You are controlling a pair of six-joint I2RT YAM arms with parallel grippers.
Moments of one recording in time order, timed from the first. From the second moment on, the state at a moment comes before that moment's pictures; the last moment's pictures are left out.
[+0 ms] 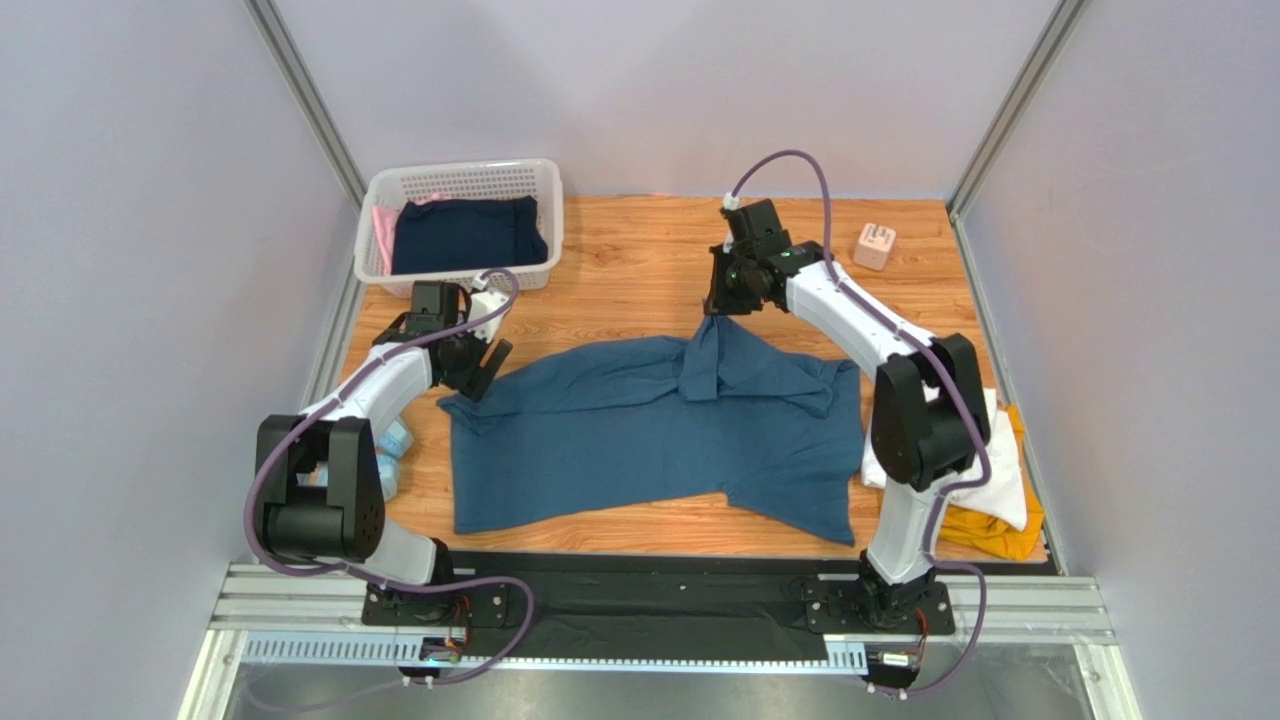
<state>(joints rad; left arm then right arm) -0.05 1.48 0.88 -0.39 0.00 0.50 0.41 1.91 1.54 -0.55 -0.08 0.40</state>
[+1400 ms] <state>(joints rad) -0.04 1.27 0.74 -0.55 0.06 0.62 0.41 1.77 1.51 -0.57 -0.07 0.38</state>
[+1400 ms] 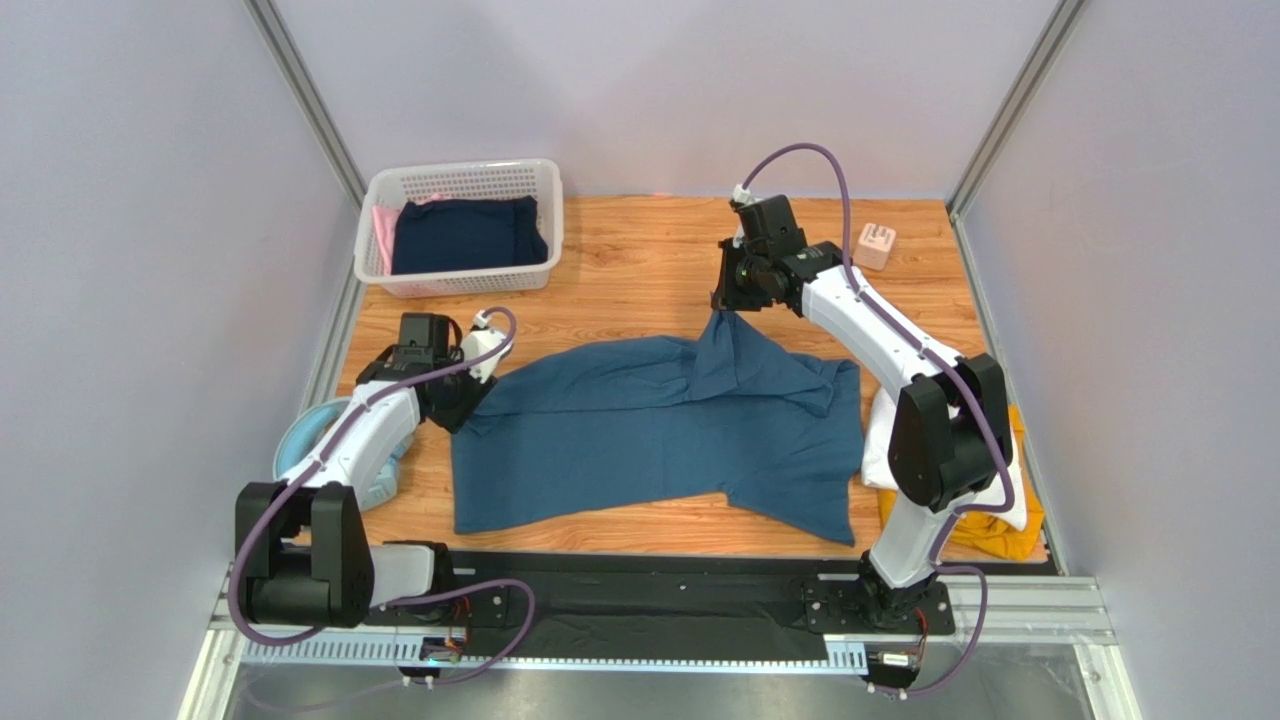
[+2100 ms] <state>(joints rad) -0.01 1.27 0.75 -0.46 0.02 0.62 0.41 1.77 1.50 -0.57 -0.07 0.38</state>
